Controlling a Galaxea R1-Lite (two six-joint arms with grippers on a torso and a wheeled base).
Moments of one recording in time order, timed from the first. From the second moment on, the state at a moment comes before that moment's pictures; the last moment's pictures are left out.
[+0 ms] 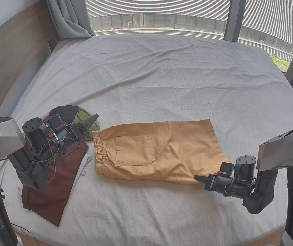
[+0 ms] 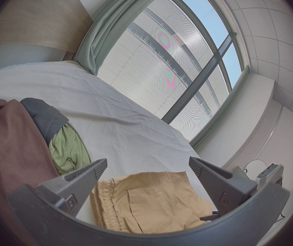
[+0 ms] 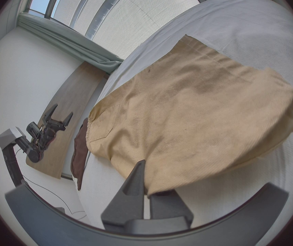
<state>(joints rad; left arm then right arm) -0.12 2.16 -0.67 -1.55 -0.39 -0.55 0.33 2.39 -0.42 -1.55 0.37 0.56</state>
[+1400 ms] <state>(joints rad) -0.12 2.17 -0.60 -1.55 -0.54 -0.44 0.32 2.35 -0.30 -1.54 0.35 0.51</state>
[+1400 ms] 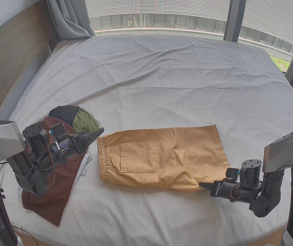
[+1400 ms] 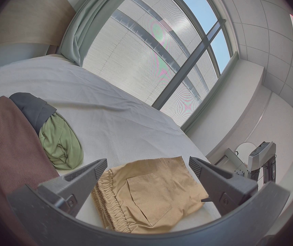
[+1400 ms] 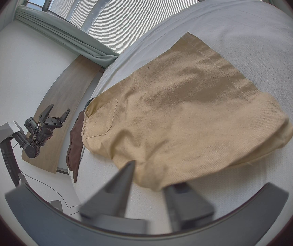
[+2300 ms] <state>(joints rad) -0.11 2.18 -0.60 -1.55 -0.59 -0.43 0.36 2.23 -0.14 -1.54 0.55 0.40</state>
